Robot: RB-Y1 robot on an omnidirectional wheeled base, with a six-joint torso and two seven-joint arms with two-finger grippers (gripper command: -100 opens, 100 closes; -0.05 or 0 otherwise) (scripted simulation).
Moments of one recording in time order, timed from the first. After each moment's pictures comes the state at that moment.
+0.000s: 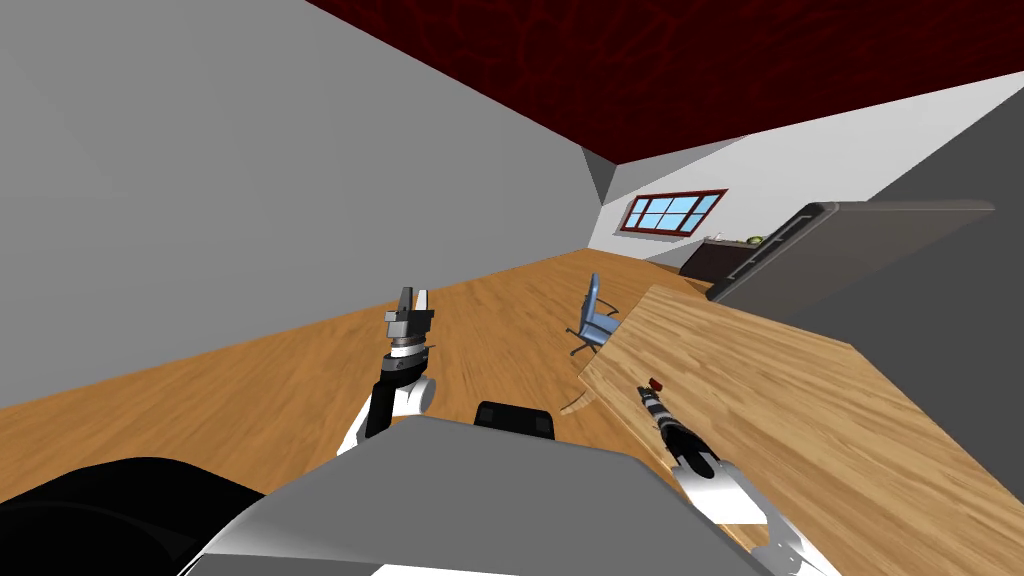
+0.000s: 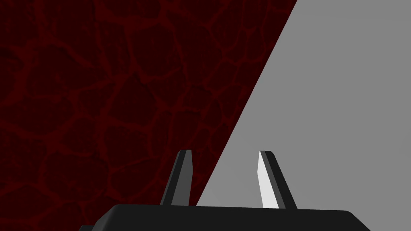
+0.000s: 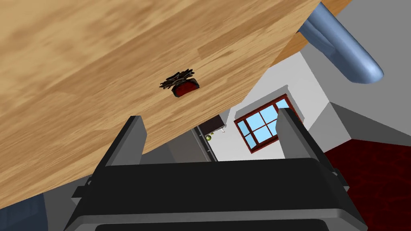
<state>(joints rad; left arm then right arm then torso) 0.51 0.05 0.06 -2.22 0.07 -0.64 0.11 0.41 -0.59 -0.05 -1.35 0.23 0.21 -0.03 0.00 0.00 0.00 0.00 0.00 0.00</state>
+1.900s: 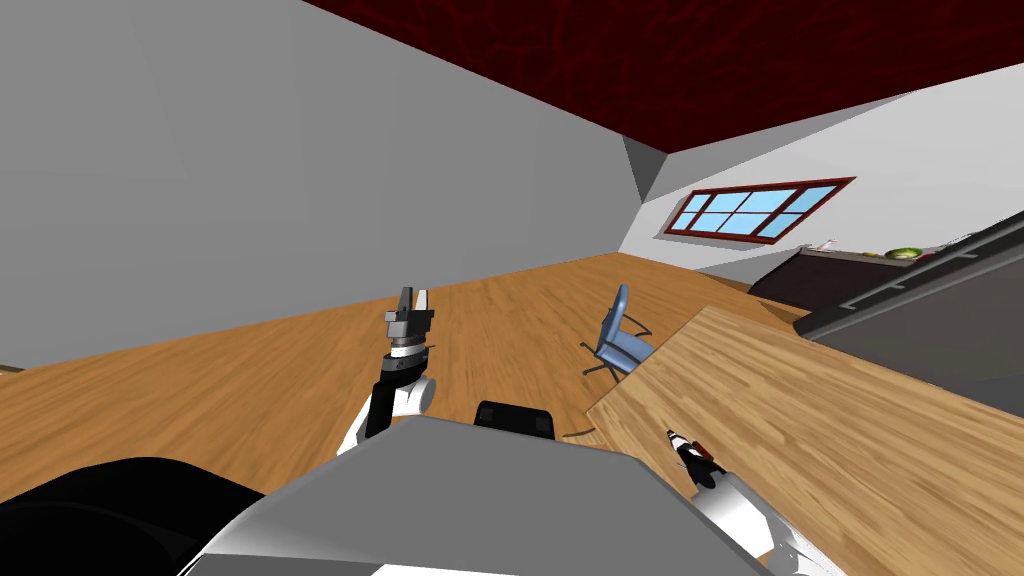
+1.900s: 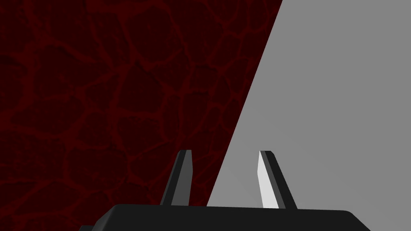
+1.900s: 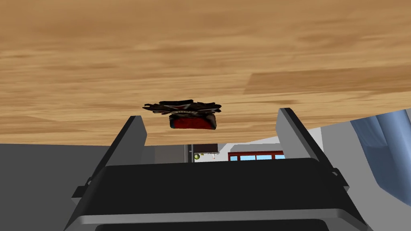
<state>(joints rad) 0.51 0.05 0.06 -2.22 0.07 -0.64 0.11 0.31 -0.70 0.12 -1.03 0.27 0.41 -0.03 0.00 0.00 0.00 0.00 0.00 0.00</state>
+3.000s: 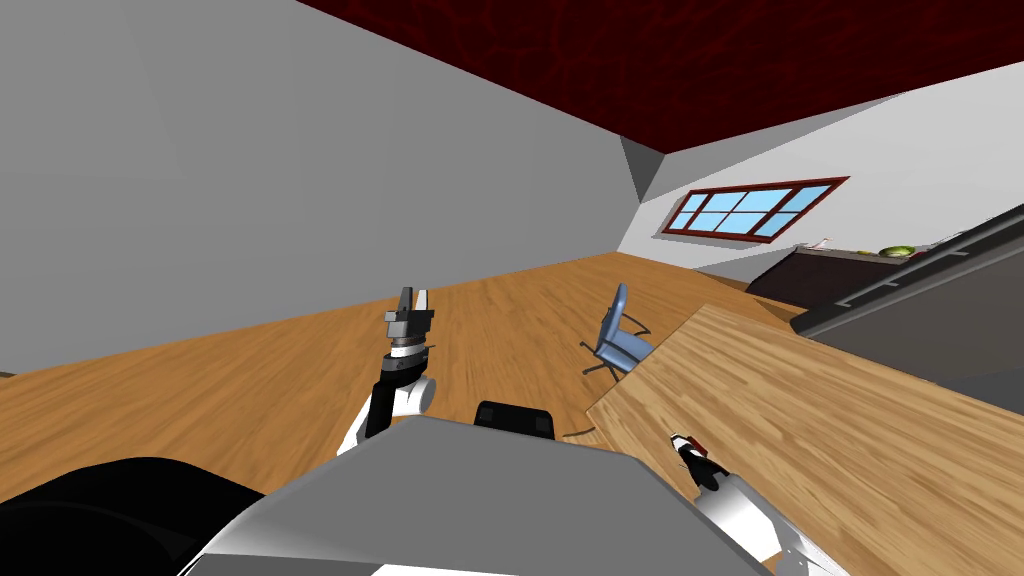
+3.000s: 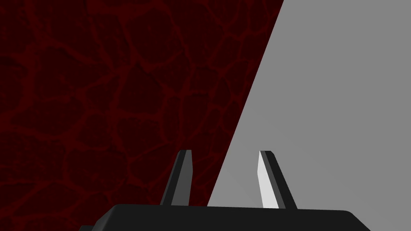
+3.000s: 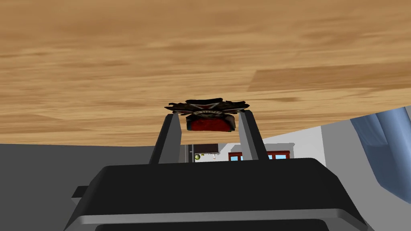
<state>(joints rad) 0.51 0.05 0.06 -2.22 0.07 -0.64 0.11 0.34 -0.72 0.13 -1.08 0.25 0.42 -0.03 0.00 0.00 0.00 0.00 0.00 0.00</state>
